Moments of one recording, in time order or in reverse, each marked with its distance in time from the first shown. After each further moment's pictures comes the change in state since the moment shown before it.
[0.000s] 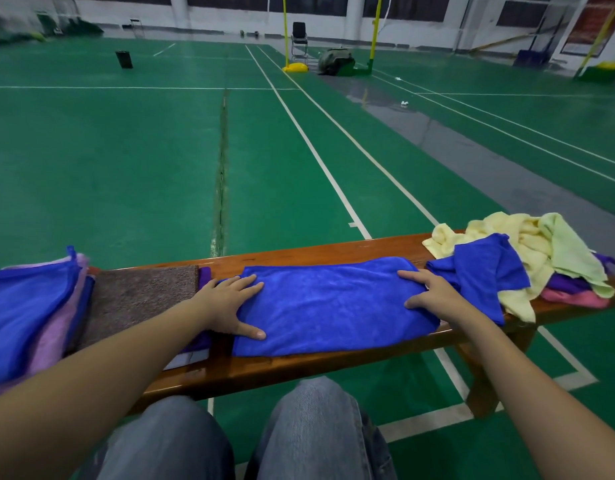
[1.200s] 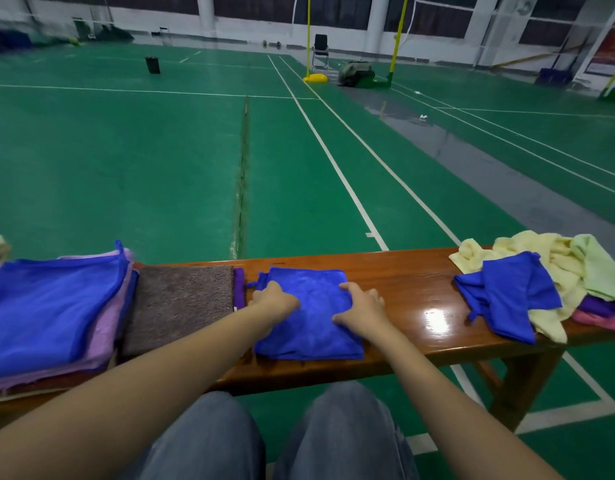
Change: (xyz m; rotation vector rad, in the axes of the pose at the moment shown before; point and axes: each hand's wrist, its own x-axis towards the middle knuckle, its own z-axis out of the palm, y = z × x) left_hand -0.004 0.043 -0.006 -1.021 0.169 -0.517; right_hand -0.003 -0.083 0.136 -0.368 0.021 -0.037
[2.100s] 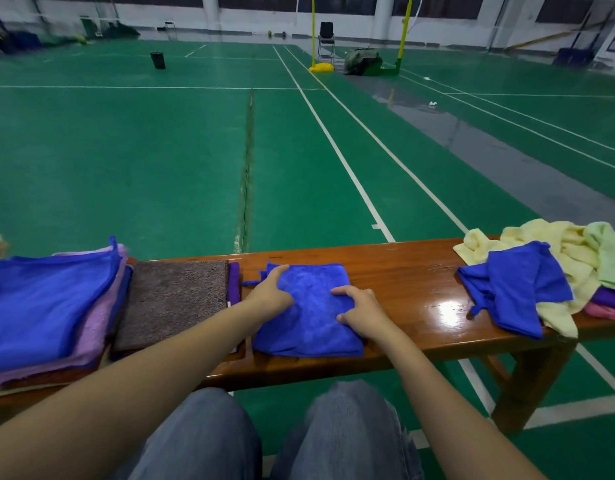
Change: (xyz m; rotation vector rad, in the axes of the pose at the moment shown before) left_hand -0.005 0.001 0.000 -0.146 -0.075 0.154; right_hand 0.014 0.024 0.012 0.247 -0.095 -0.055
